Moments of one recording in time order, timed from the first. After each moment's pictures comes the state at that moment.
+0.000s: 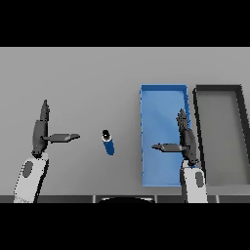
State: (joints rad) left arm -0.11 0.43 -0.16 -1.48 0.24 0.26 0.01; right arm 0.00 0.00 0.00 -1.57 0.00 0.00 0.00
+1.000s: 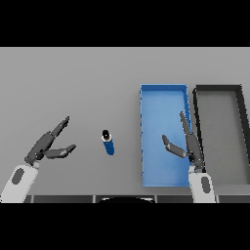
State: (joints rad) left arm -0.03 0.66 -0.30 -1.55 0.24 -0.19 -0.18; right arm 0.07 -0.15 0.09 -1.67 0.19 0.03 -0.10
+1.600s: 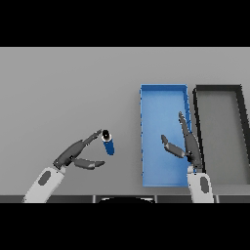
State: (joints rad) left arm -0.07 0.49 -0.49 -1.55 0.11 -0.20 -0.08; right arm 0.07 -0.13 0.09 -1.68 0.18 0.03 -0.08
